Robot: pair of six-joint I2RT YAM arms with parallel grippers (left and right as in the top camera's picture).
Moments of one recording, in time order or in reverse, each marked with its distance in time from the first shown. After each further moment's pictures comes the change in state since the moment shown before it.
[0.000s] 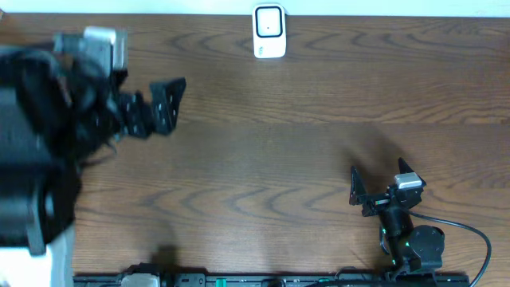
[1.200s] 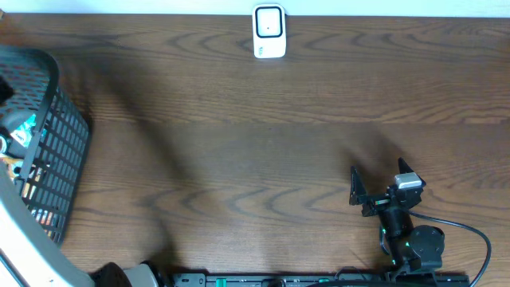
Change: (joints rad) left arm 0.584 0.249 0.145 -0.063 -0.745 -0.094; right arm 0.000 0.000 0.000 0.000 0.000 0.000
